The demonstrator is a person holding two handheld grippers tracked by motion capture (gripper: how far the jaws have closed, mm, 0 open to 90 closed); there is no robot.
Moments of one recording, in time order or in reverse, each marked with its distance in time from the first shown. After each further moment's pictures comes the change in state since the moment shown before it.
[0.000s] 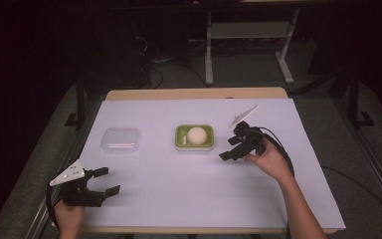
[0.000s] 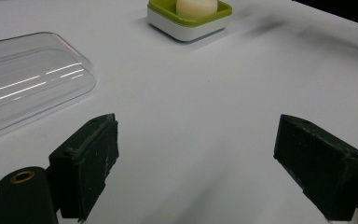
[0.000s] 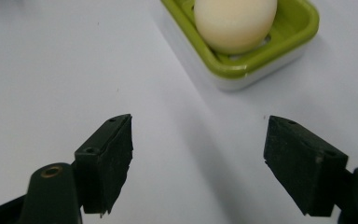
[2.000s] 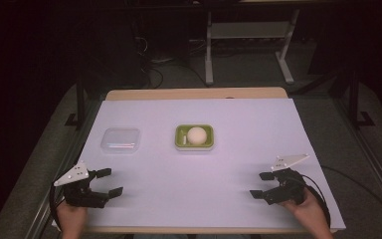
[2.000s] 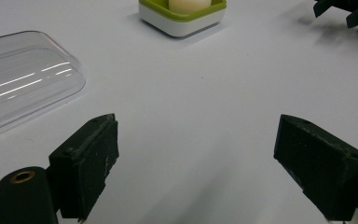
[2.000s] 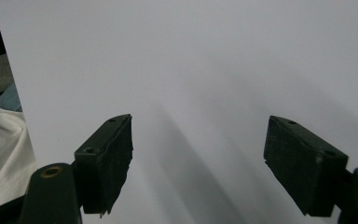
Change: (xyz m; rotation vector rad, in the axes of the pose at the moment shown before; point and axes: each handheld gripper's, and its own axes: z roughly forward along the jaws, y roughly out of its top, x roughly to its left) left arm -0.006 0.002 0.006 0.025 -0.013 0.026; right arm 0.047 -0.140 -0.036 -0.137 -0.058 0.106
